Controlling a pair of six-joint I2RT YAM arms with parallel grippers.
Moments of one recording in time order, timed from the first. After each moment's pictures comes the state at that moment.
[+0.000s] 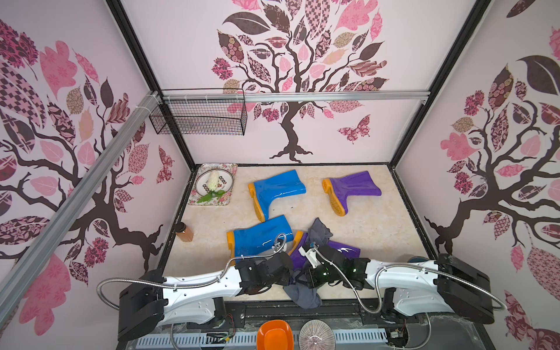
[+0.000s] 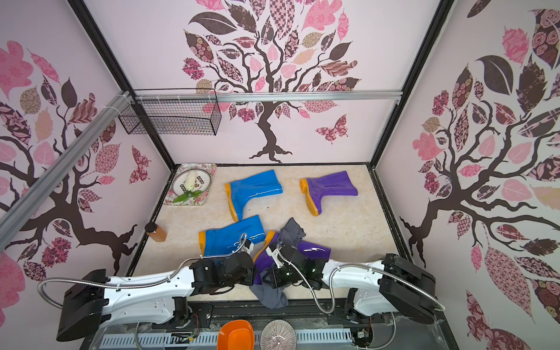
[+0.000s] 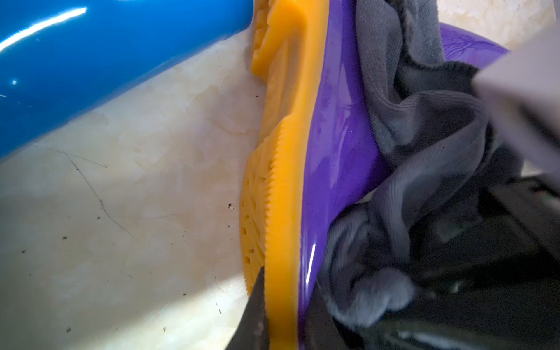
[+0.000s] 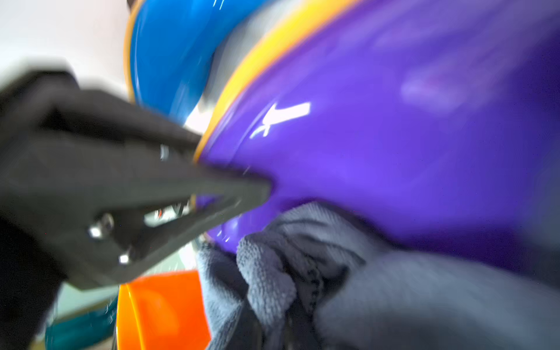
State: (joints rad) left arm -1.18 1.15 0.57 -0.37 -0.19 -0.92; right arm 1.03 1.26 0.46 0.11 -0.30 0.84
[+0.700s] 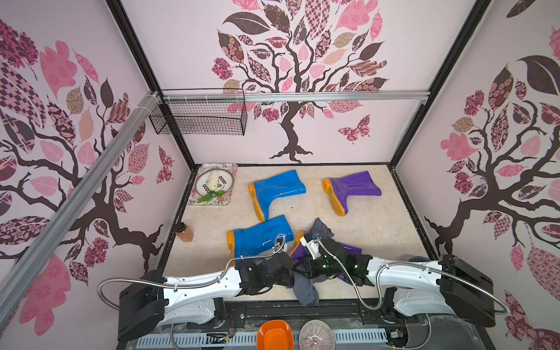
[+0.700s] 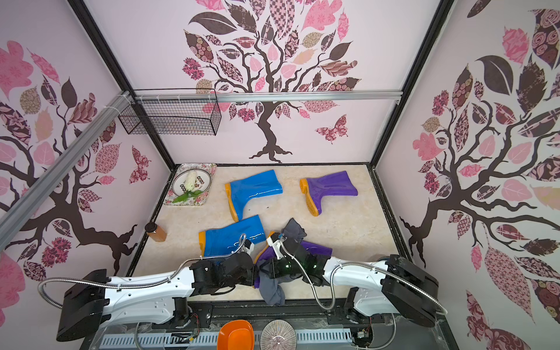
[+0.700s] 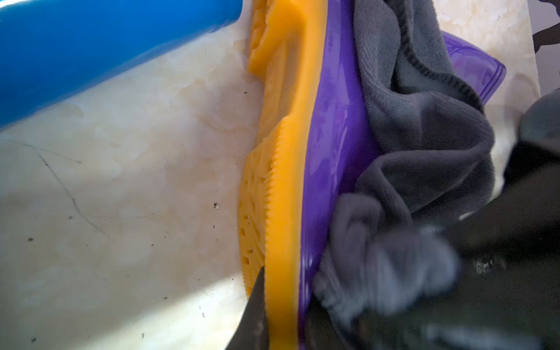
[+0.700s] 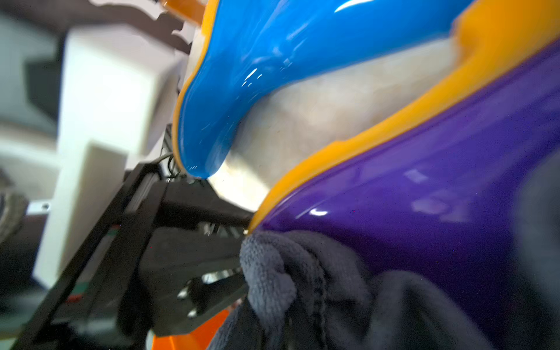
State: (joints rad) left arm -1.18 1.15 0.55 -0.33 -0.16 -0.95; right arm 0.96 1.27 0.48 0.18 -0.29 0.87
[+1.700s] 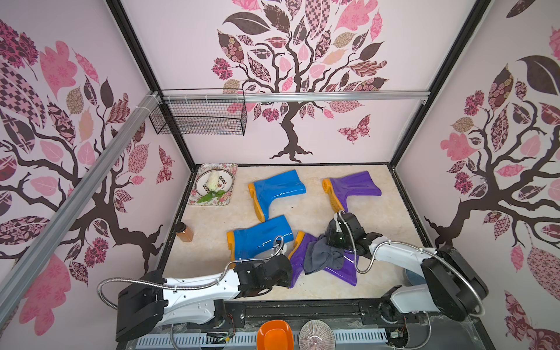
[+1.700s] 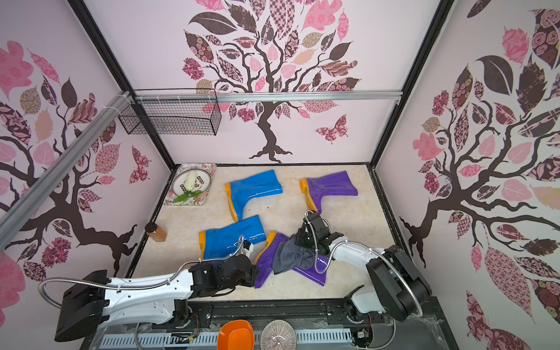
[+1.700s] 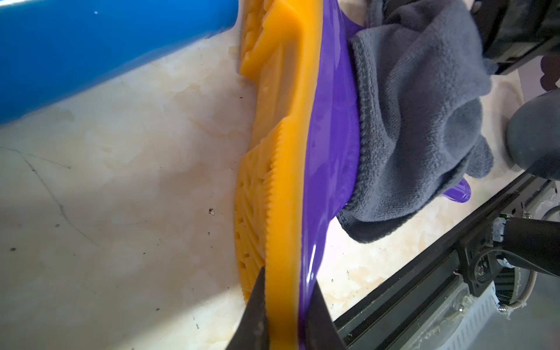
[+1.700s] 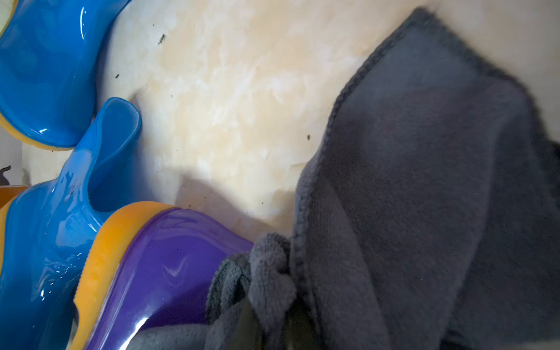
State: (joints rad) left arm -1.20 1.13 0.50 -0.25 -0.19 -0.96; right arm 0.52 1.35 0.55 -0.06 -0.09 0.72
